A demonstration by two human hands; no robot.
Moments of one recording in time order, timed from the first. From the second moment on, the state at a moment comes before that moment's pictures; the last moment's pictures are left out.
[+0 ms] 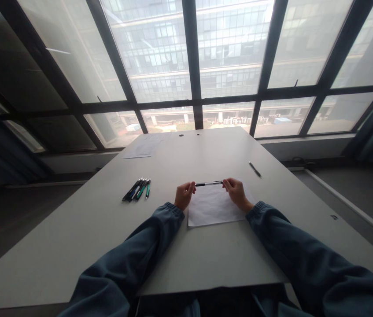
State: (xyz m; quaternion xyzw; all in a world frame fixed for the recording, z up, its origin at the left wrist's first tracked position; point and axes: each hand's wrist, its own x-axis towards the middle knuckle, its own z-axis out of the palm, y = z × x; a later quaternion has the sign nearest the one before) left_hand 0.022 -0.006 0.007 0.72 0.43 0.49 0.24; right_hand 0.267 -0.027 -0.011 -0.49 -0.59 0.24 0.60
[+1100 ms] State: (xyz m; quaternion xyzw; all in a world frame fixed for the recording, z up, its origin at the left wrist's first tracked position) left_hand 0.023 -0.006 0.007 0.72 0.43 0.49 0.25; right_hand 0.266 -0.027 -0.012 -0.48 -0.59 0.24 0.60
